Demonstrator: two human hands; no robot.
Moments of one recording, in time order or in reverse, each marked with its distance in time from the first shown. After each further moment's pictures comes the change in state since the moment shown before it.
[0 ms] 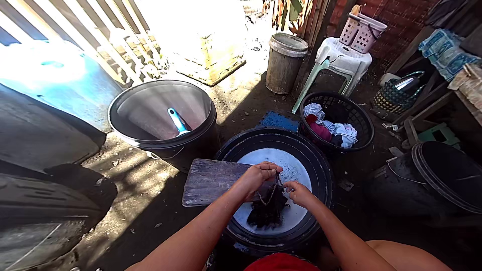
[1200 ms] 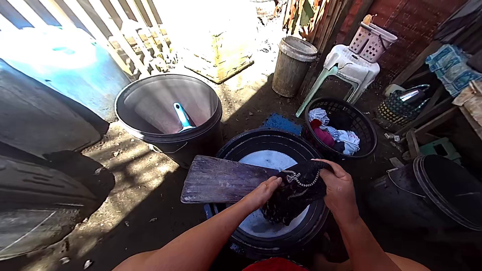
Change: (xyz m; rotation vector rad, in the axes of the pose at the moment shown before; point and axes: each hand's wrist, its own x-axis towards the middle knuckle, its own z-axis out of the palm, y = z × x) left_hand 0.017 -0.070 0.012 0.248 -0.149 0.100; right_hand -0.106 -0.065 -0.052 0.534 0.675 -0.698
